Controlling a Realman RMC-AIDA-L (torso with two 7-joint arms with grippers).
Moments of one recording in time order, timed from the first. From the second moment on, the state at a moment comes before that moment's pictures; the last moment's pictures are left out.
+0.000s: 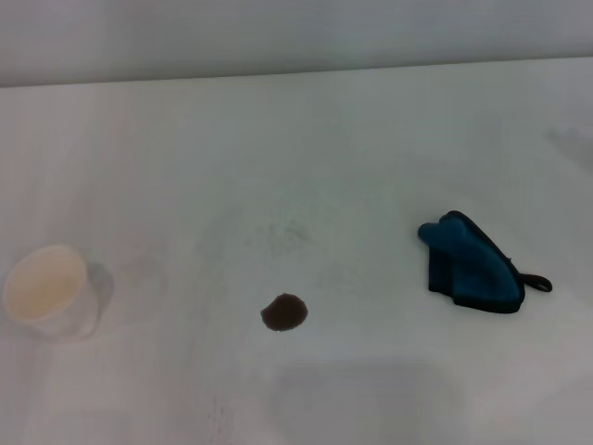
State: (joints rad) left arm -0.18 -2.07 2.83 -0.03 -1.33 1.62 -0.04; right arm 0.29 1.86 -0.47 -0.58 1.56 1.51 -1.05
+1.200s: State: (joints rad) left arm -0.27 -2.07 2.84 -0.05 -1.33 1.65 -0.03; right arm 0.56 2.01 -1.33 -1.47 0.54 1.71 -0.24
